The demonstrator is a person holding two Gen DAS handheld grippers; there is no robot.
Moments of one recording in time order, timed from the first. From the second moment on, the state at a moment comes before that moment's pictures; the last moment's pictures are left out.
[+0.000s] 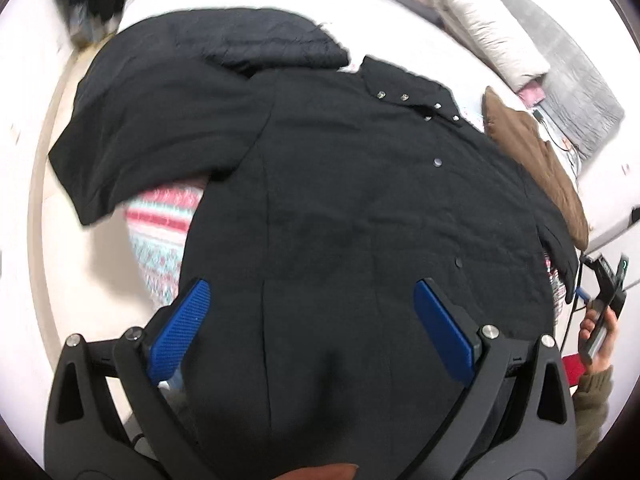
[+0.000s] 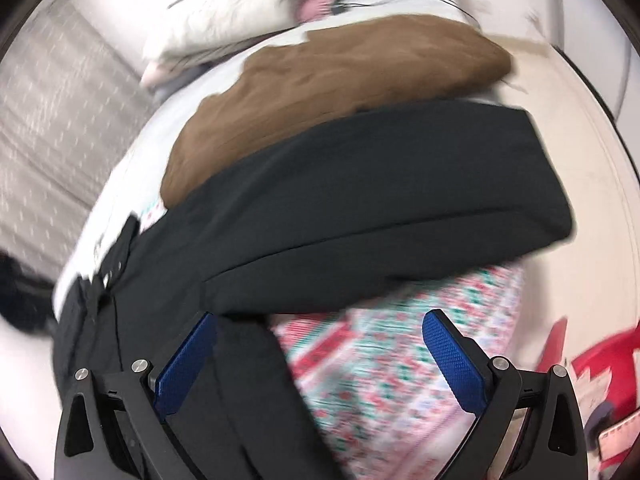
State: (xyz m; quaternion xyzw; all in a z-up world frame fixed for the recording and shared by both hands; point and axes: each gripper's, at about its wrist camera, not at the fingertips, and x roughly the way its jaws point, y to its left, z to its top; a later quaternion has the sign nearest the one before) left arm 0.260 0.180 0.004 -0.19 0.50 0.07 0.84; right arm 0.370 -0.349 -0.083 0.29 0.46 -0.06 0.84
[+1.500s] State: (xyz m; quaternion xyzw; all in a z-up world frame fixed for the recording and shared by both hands) left arm 0.313 0.203 -0.051 -0.23 0.48 0.13 0.83; right arm 0.399 -0.008 0.015 -0.20 0.21 0.05 0.95
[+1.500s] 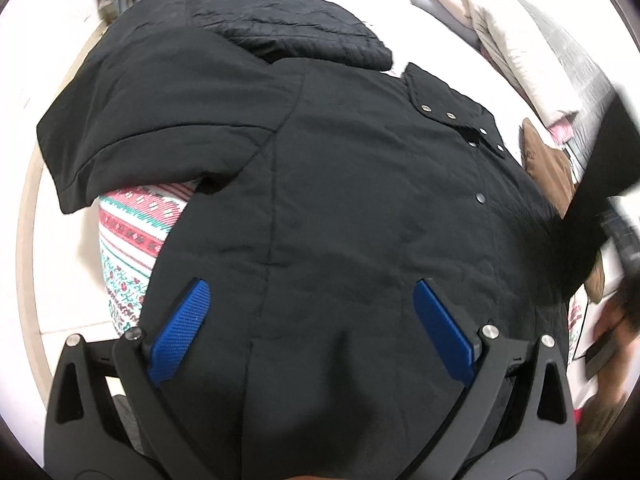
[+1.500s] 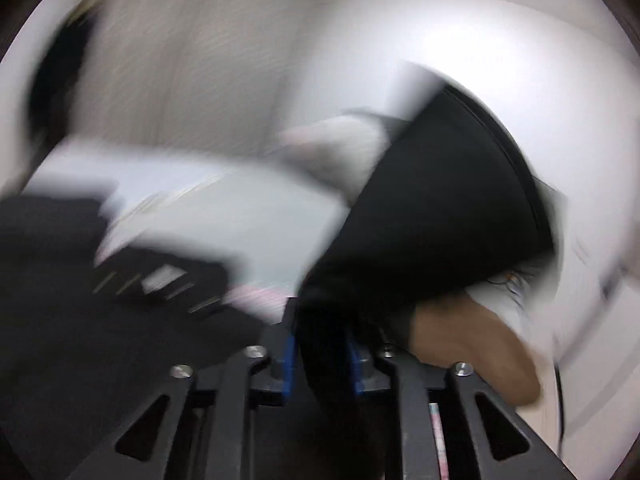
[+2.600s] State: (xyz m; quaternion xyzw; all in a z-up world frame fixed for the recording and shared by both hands) left arm 0.302 0.251 -0.054 -0.30 0.48 0.14 0.81; right arm 0.441 -0.058 -0.077 -0.07 0.49 0.17 0.85
